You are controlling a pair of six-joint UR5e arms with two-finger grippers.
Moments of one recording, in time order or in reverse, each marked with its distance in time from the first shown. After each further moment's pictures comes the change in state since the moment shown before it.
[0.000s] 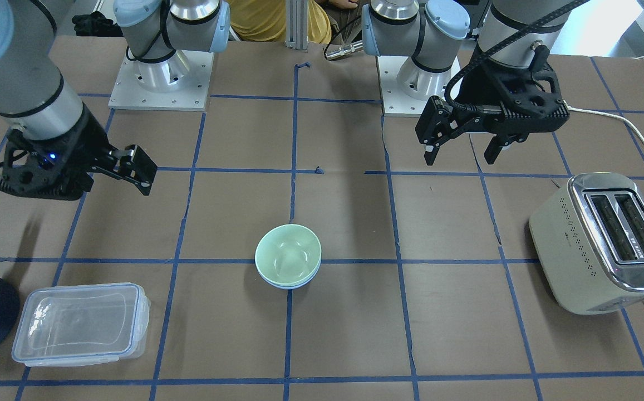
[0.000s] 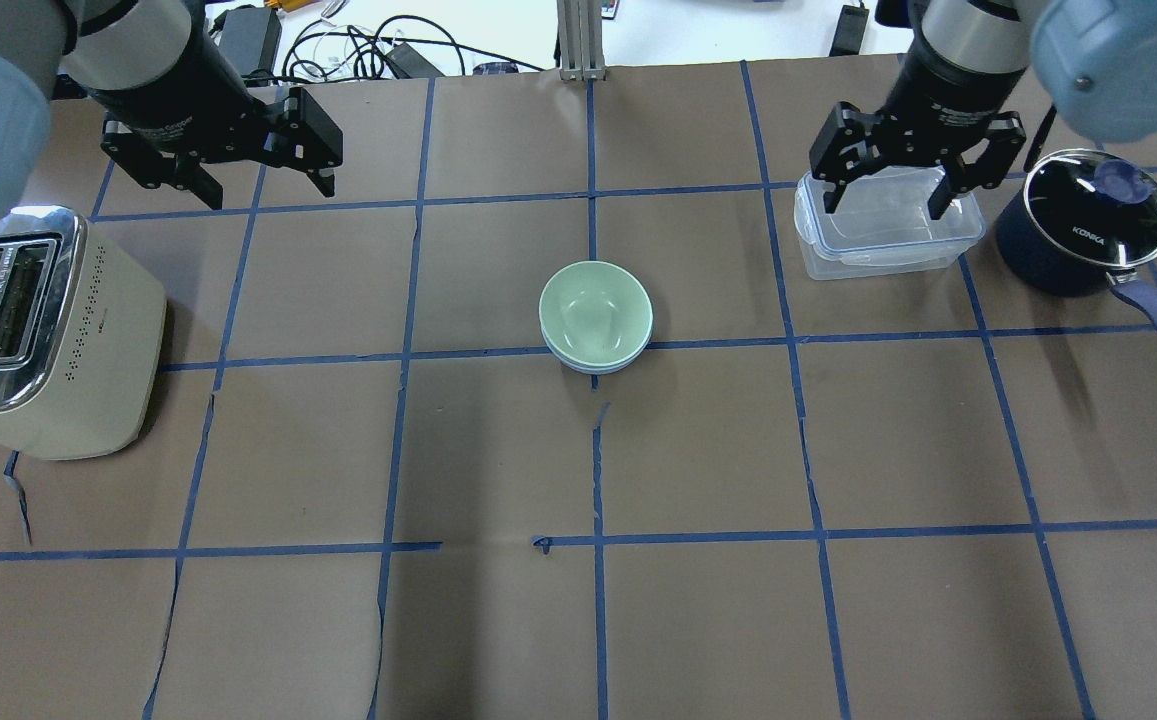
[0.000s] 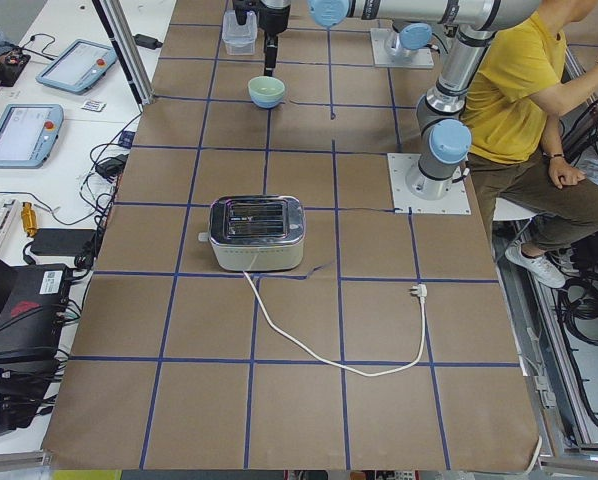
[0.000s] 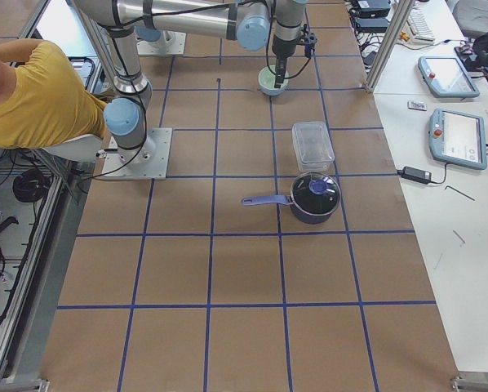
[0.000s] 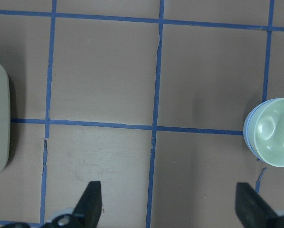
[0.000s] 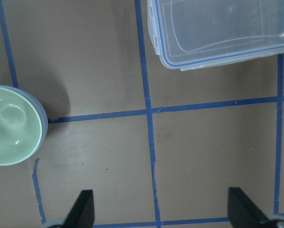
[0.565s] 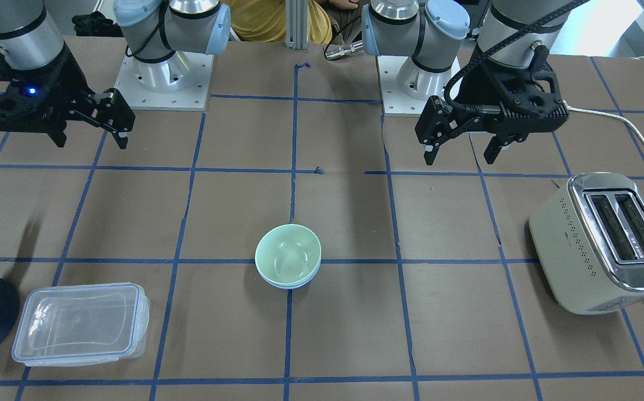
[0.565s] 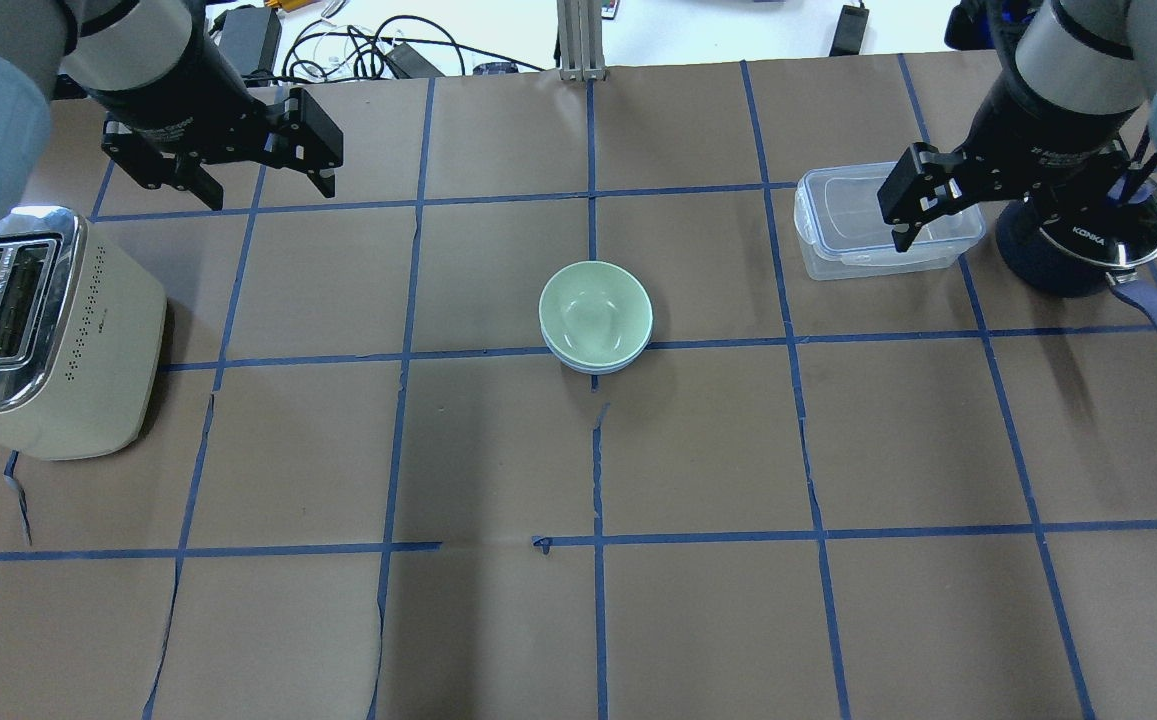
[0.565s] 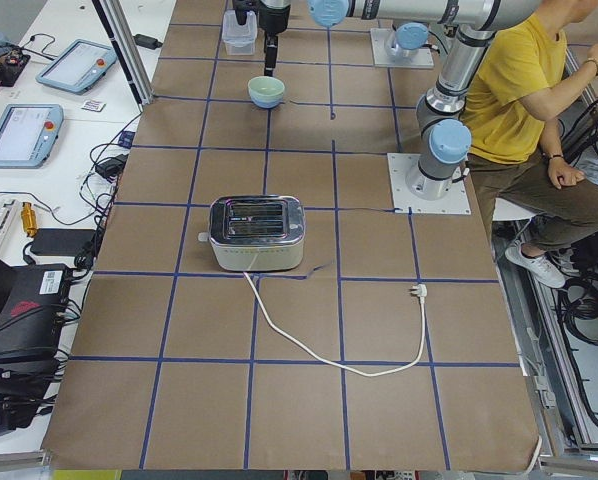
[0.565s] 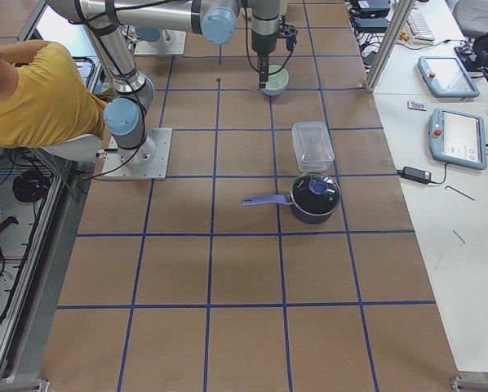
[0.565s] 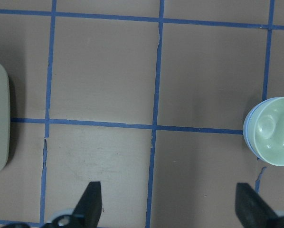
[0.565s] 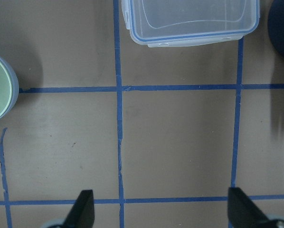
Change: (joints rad) left arm -0.001 0.000 0.000 -0.001 -0.001 0.000; right arm -0.010 -0.151 0.081 0.012 -0.072 -0.068
